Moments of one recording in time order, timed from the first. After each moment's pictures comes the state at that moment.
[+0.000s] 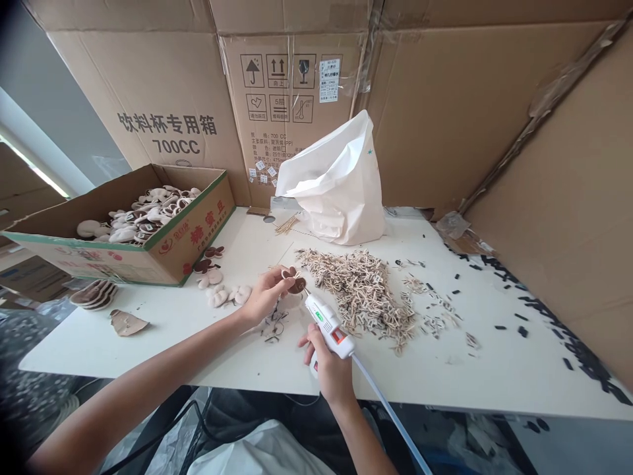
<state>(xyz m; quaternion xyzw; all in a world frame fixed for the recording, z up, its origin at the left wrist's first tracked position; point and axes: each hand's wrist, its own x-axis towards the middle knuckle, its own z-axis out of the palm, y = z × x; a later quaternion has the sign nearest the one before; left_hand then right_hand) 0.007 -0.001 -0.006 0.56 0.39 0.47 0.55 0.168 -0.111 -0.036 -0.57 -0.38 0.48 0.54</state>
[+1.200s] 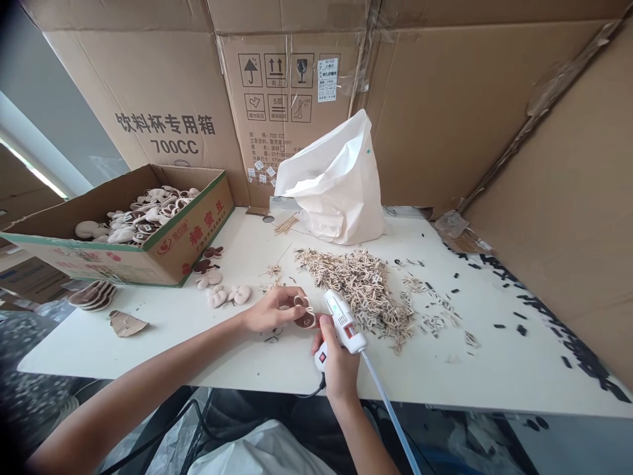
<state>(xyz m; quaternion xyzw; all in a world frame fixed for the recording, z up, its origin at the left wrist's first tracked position) 0.004 -0.009 -0.011 0.67 0.27 0.30 0.62 0.169 -0.104 -0.029 -0.56 -0.29 0.47 0.62</state>
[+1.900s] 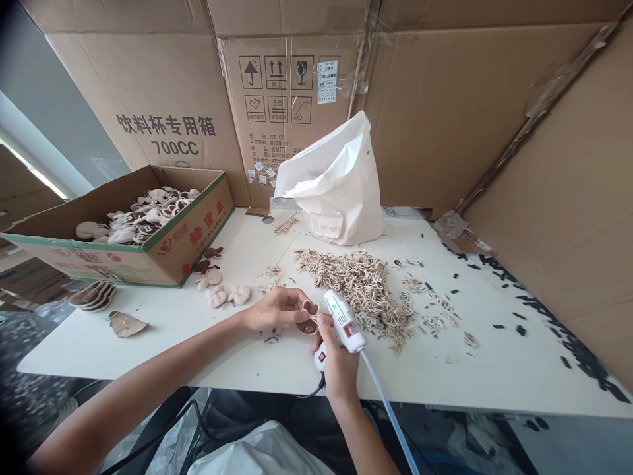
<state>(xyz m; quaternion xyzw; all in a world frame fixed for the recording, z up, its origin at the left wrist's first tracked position) 0.006 -0.008 -0.017 0.58 0.24 0.29 0.72 0.167 -0.105 -0.026 -0.55 -0.30 0.46 0.63</state>
